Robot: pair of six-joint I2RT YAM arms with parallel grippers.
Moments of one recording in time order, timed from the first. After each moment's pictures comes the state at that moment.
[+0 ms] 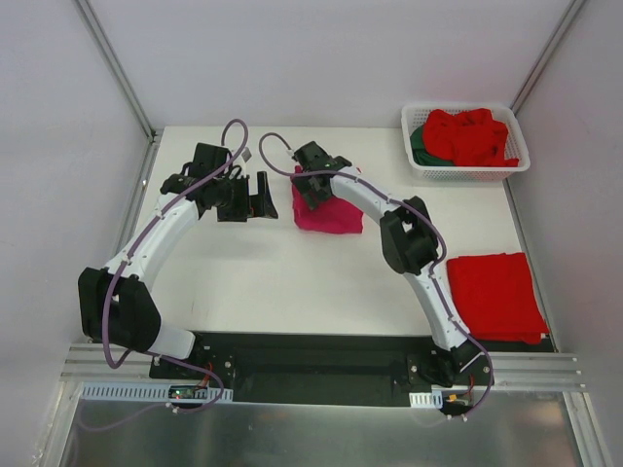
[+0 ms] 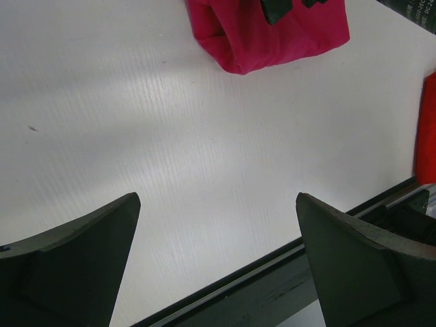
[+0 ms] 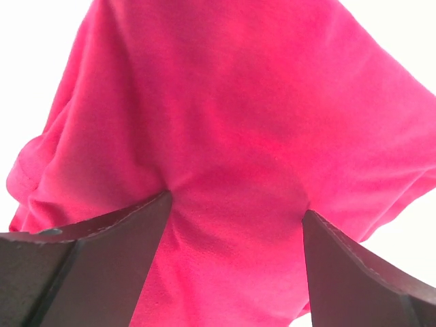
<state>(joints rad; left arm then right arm) -0.25 1.43 1.24 -0.73 0.39 -0.32 0.67 2.44 2.15 -0.74 0.34 -0.07</state>
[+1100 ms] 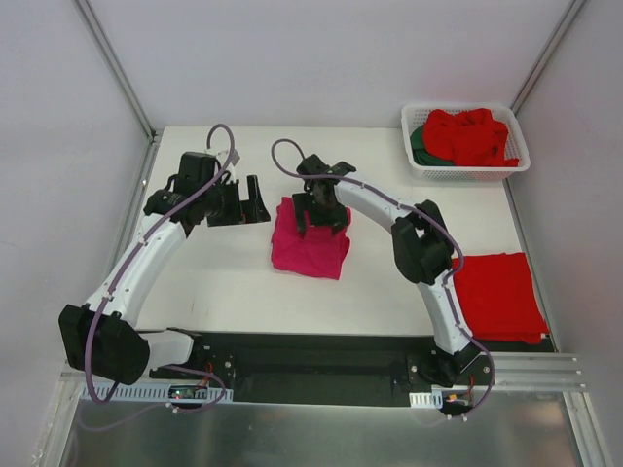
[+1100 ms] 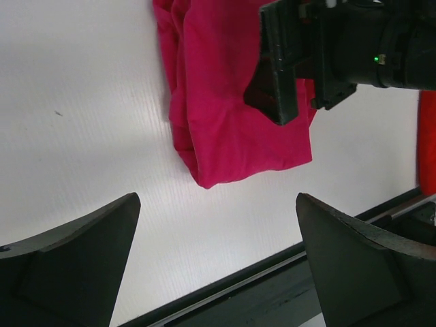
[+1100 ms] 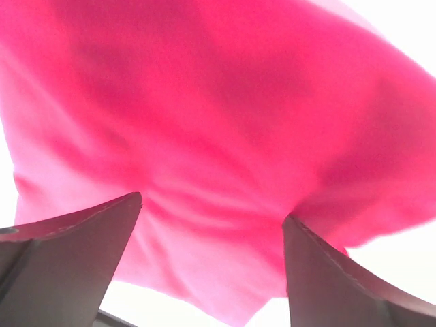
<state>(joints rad) -0.25 1.27 1.16 -0.73 0.35 -0.34 0.72 2.28 1.94 -0.94 -0.02 0.51</state>
